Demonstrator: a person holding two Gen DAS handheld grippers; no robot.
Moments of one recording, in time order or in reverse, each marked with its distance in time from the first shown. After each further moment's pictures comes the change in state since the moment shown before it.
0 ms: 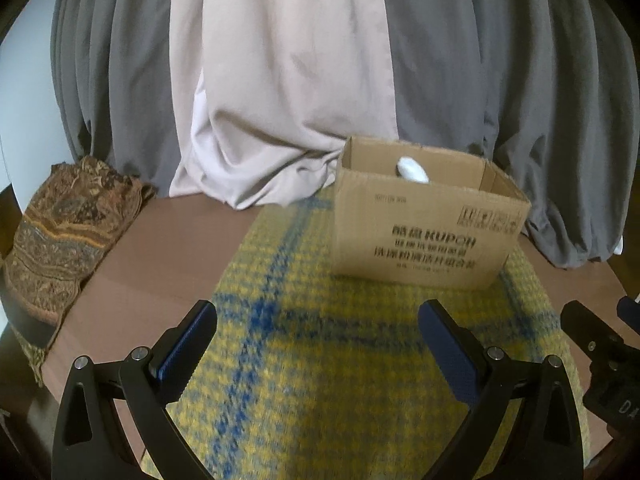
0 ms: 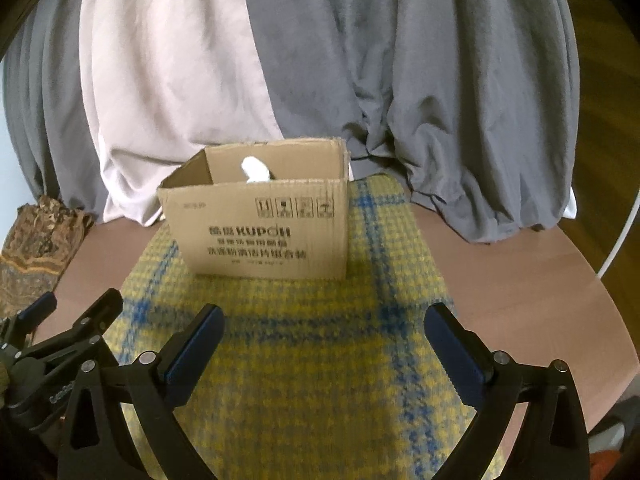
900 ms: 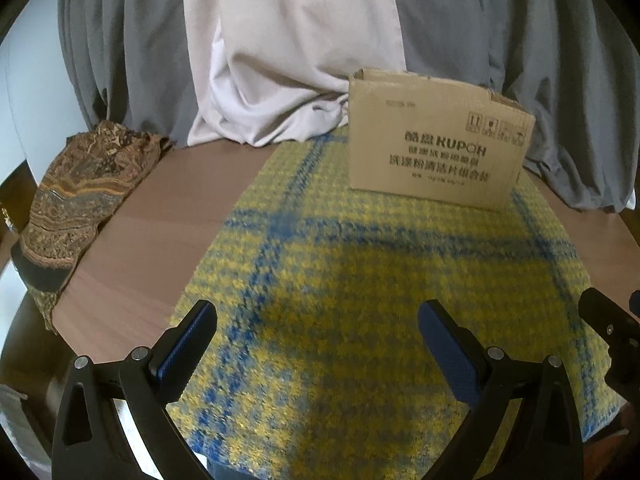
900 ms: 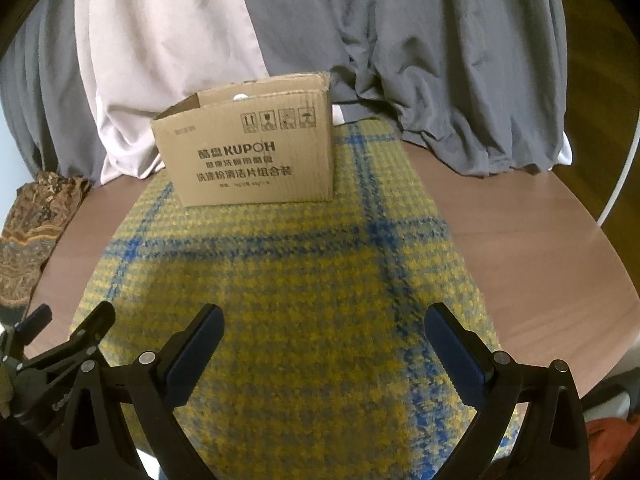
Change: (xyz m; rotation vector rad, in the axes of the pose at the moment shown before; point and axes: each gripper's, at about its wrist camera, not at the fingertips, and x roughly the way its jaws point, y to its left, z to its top) left arm -0.009 0.000 -0.075 0.022 0.125 0.058; right arm 0.002 -0.020 -0.064 0.023 0.117 0.004
